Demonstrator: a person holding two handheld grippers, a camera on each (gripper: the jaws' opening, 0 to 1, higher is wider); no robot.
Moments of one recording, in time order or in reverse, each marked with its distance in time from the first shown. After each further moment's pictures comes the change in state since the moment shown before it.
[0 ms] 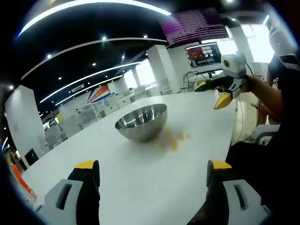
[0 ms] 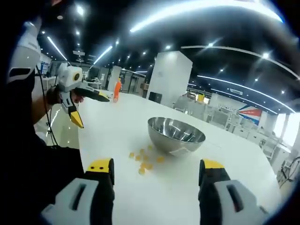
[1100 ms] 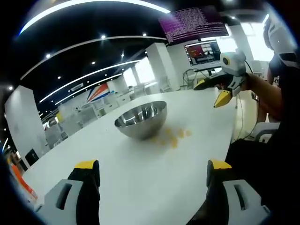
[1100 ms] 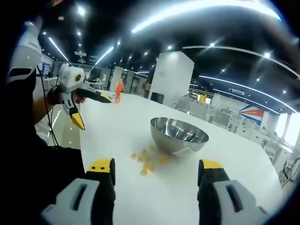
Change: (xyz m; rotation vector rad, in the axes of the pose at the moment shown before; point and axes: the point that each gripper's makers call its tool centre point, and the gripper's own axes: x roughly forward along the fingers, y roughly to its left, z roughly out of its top) left arm 0.000 -0.001 -0.006 0.007 0.022 -0.003; right arm 0.005 0.006 -0.001 0.006 -0.006 0.020
